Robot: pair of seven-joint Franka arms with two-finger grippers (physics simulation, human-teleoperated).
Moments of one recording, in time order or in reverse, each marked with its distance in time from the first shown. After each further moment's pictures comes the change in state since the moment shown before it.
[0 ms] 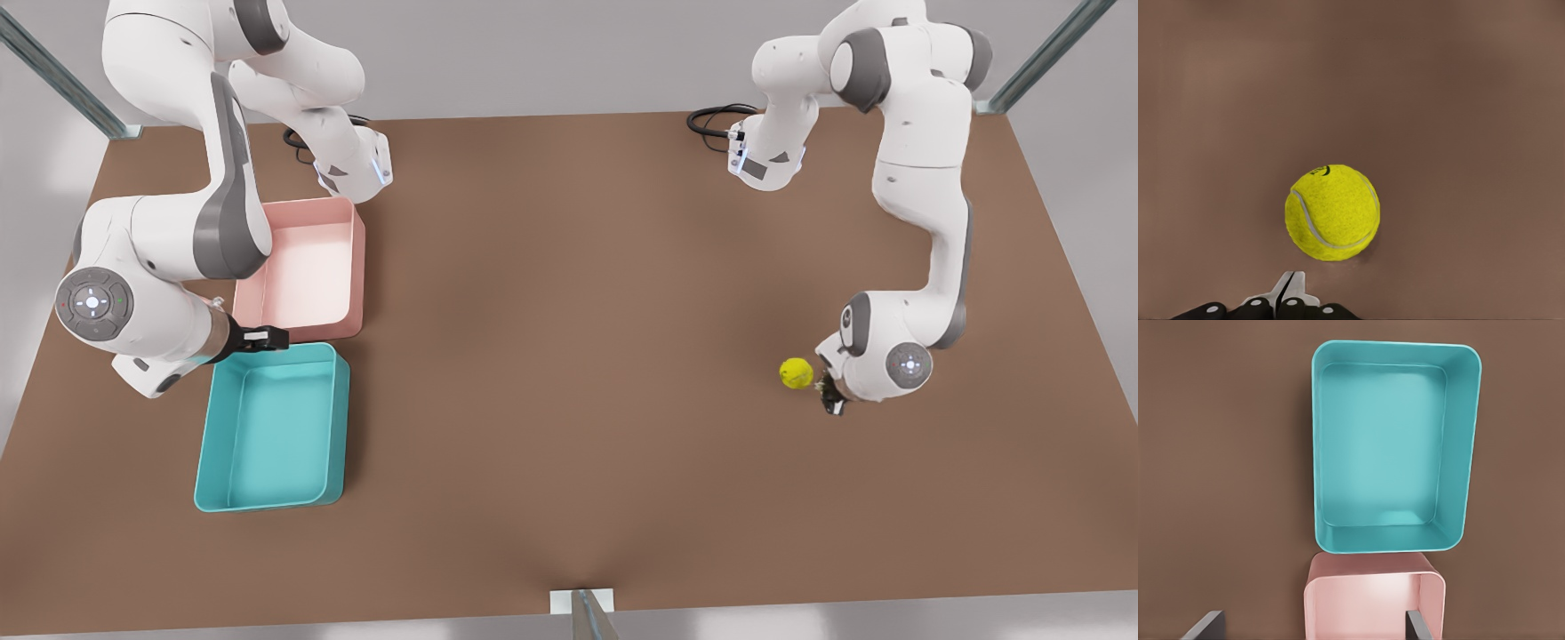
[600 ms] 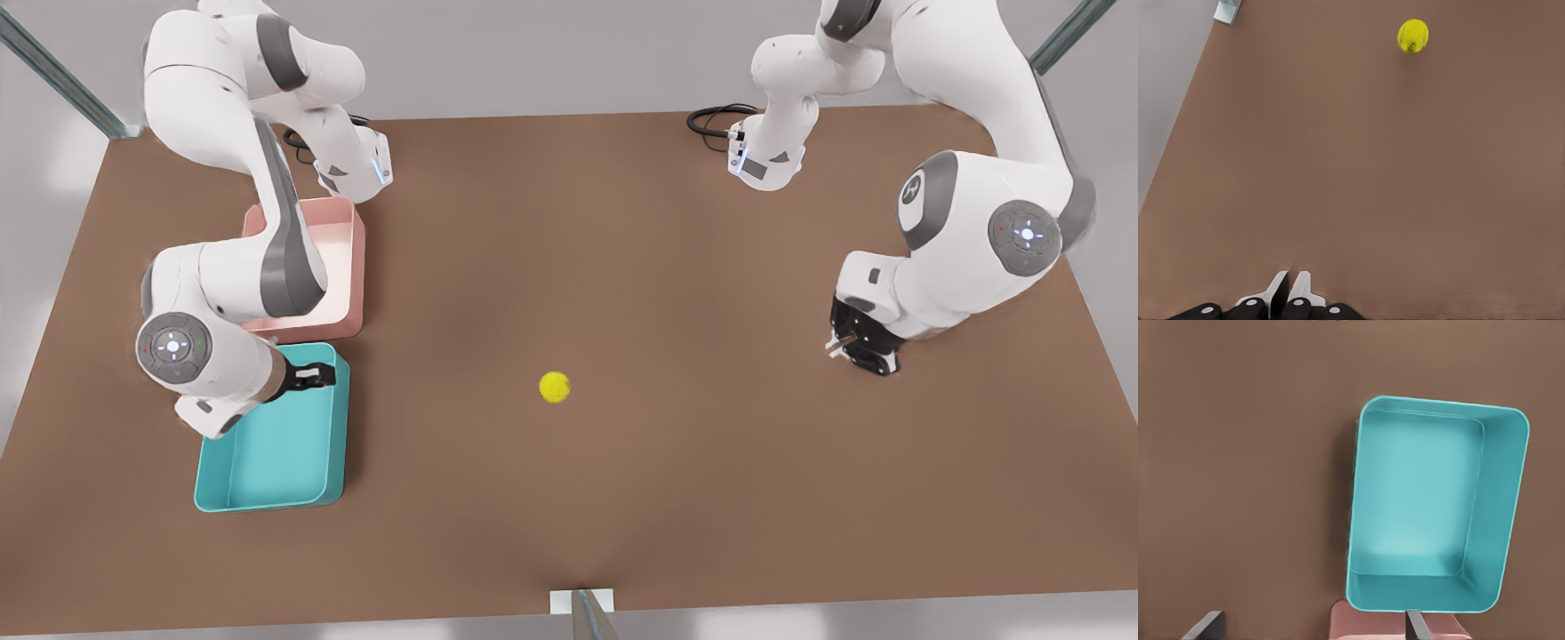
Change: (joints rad) left arm -0.072 -0.243 -0.139 0.581 0.083 -0.686 -0.689; right arm 0.128 0.196 0.002 0.163 0.001 0.082 0.032
